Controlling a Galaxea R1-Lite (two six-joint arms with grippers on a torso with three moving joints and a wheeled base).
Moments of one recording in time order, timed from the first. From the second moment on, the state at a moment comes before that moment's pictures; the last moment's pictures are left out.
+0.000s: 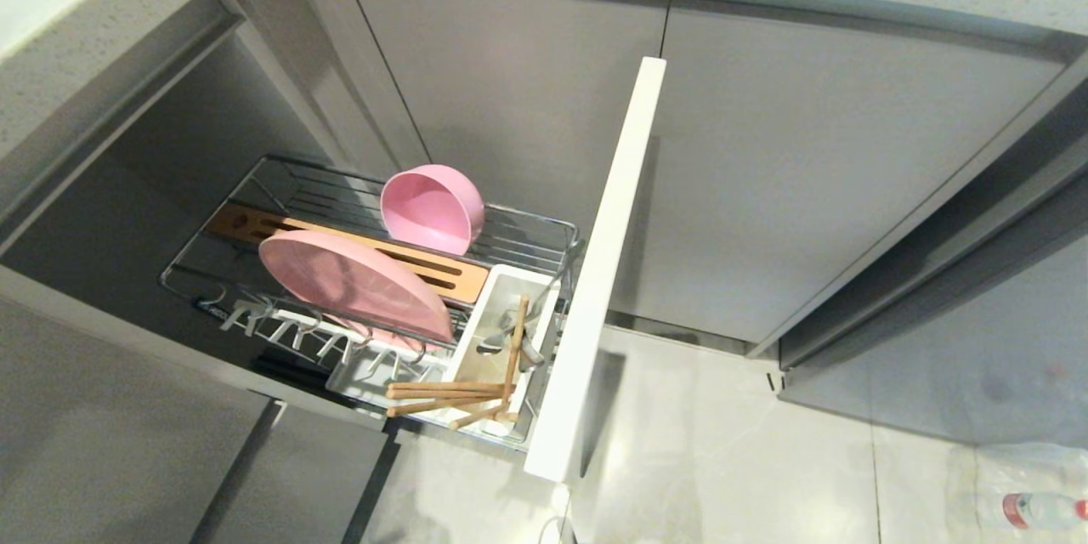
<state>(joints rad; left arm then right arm) -0.20 0.95 -1.48 0.12 0.41 -0.31 0.00 0.00 0.00 0.00 -0.02 0.05</state>
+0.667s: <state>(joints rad) 0.04 0.35 -1.20 0.62 0.04 -0.08 0.00 0.00 0.00 0.00 -0.02 0.05</state>
